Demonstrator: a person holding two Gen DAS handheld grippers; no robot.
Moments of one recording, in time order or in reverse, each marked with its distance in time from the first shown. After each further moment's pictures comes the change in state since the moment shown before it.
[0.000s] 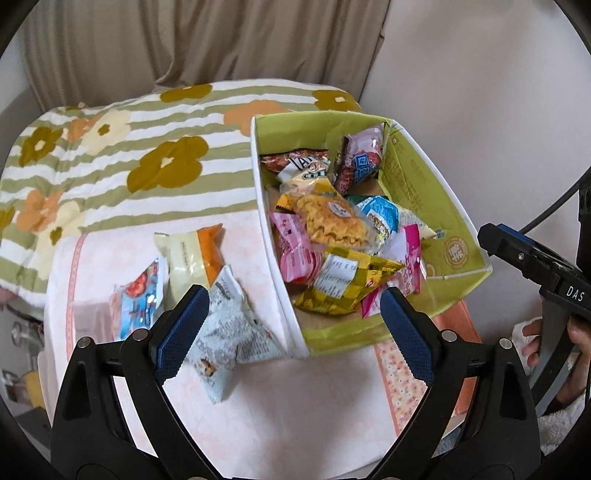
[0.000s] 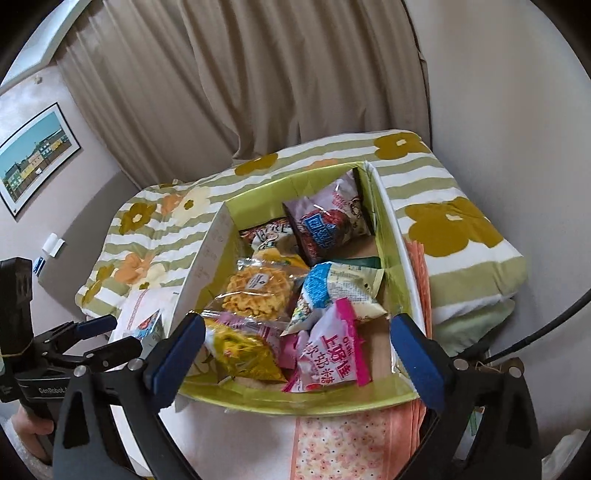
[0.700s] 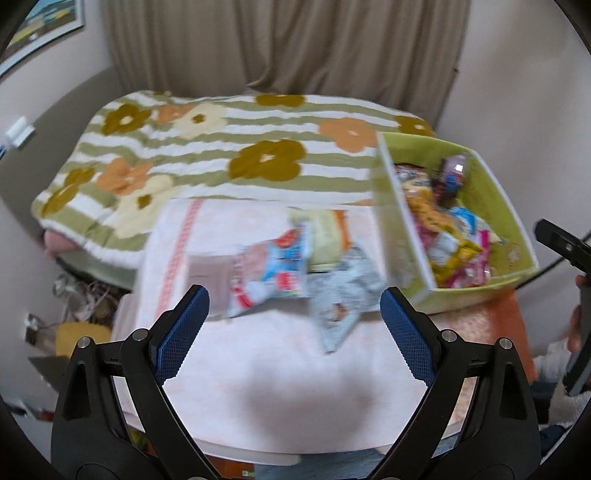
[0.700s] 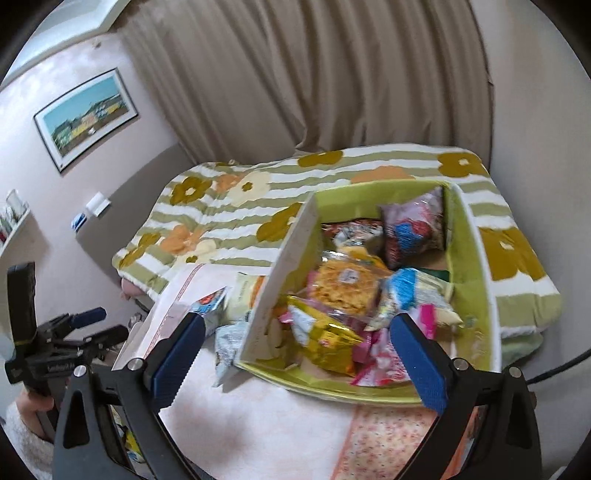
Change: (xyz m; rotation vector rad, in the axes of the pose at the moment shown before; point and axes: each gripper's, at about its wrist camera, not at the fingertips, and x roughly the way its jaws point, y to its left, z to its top) left arm -0.088 0.104 -0.062 -0.168 -0.077 0.253; right arm -0.008 0.087 -0.006 -0.186 0.006 0.141
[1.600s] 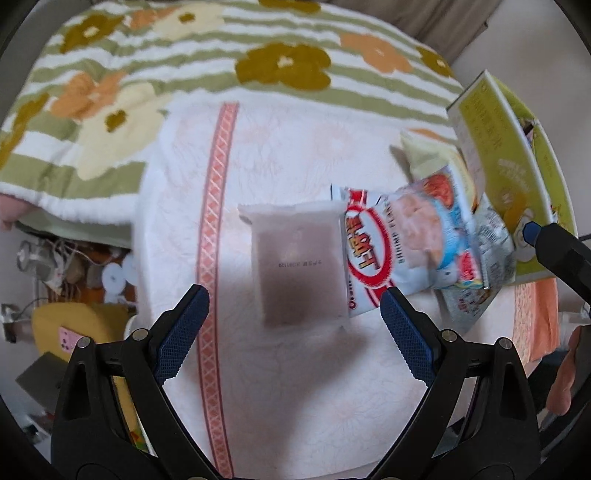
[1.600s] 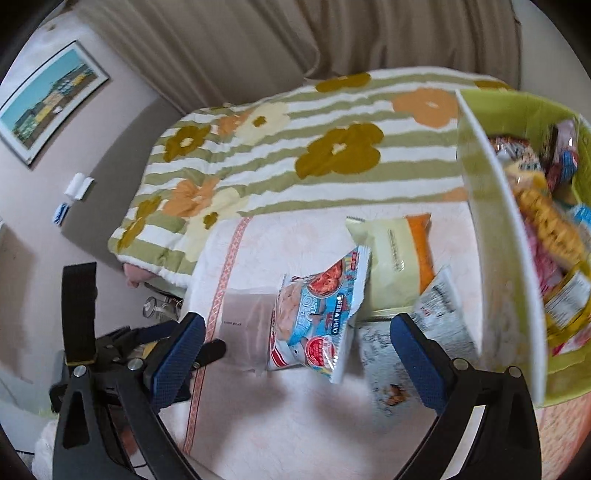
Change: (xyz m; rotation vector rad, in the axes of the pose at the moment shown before) left arm 0.178 0.151 0.005 -0.006 0.387 -0.183; right arm 0.202 0.158 -0.009 0.191 0.259 -0.029
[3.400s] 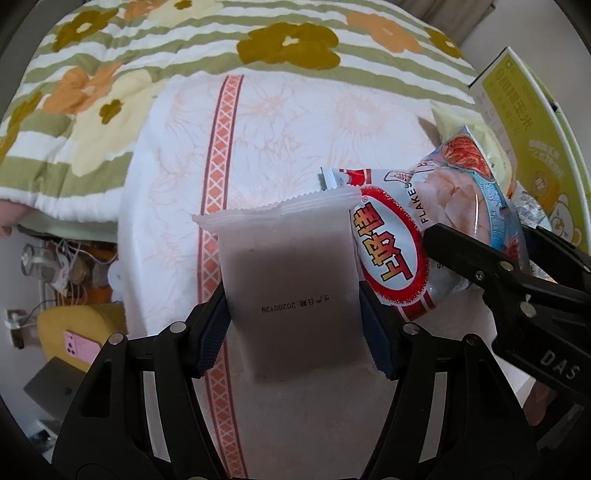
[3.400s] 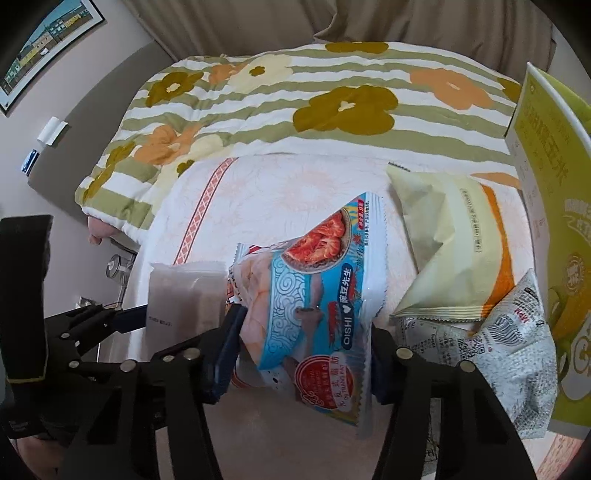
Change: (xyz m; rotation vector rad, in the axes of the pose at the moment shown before) left arm 0.028 0.009 0.001 0.024 0.028 0.046; right arm 0.081 0.027 -0.007 -0.133 0.123 -0.096
